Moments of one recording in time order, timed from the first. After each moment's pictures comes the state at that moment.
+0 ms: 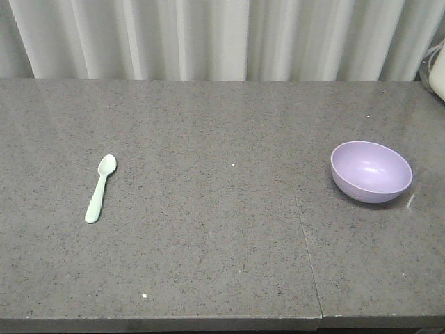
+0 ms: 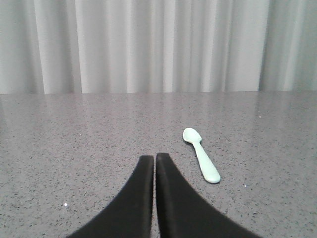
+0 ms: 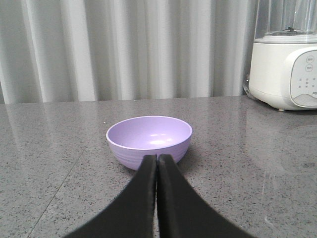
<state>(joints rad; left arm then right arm) -0.02 -0.01 0.02 0.10 0.07 -0.16 -0.01 -0.01 0.03 0.02 0.05 0.05</state>
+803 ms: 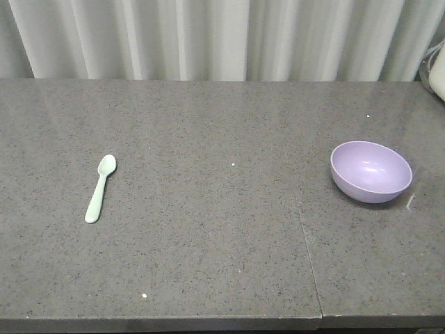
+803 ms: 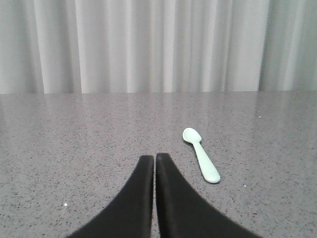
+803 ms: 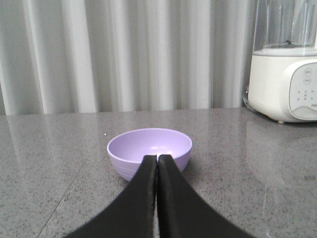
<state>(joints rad) -0.02 -0.01 0.02 0.10 0.07 -0.16 -0.01 -0.01 0.03 0.02 0.00 0.05</state>
